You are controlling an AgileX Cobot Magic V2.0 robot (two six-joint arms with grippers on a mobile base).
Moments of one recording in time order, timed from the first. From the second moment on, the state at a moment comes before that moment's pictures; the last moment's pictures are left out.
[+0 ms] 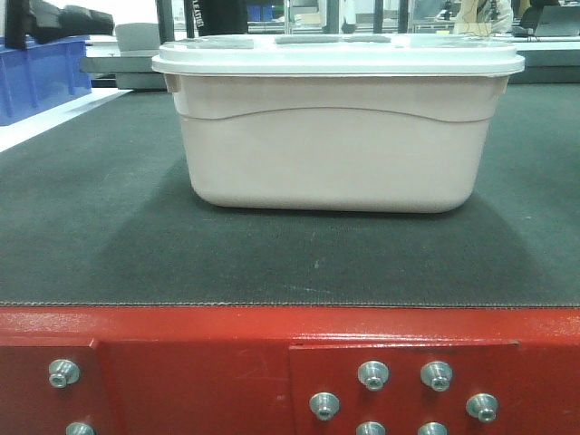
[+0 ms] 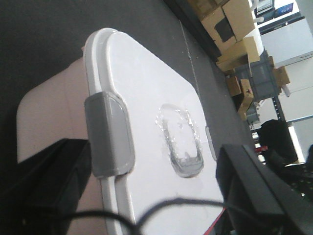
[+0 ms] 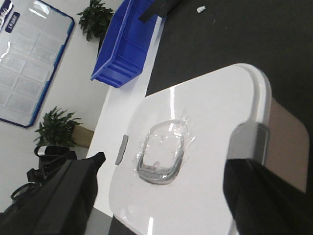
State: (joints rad) left arm 0.07 1.87 -1.48 -1.50 1.05 0.76; right arm -0.46 1.62 -1.39 1.40 1.20 -0.61
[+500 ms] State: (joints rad) left arm -0.01 2.00 -1.48 -1.56 1.02 0.81; right arm -0.37 1.92 -1.39 1.45 1.18 -0.76
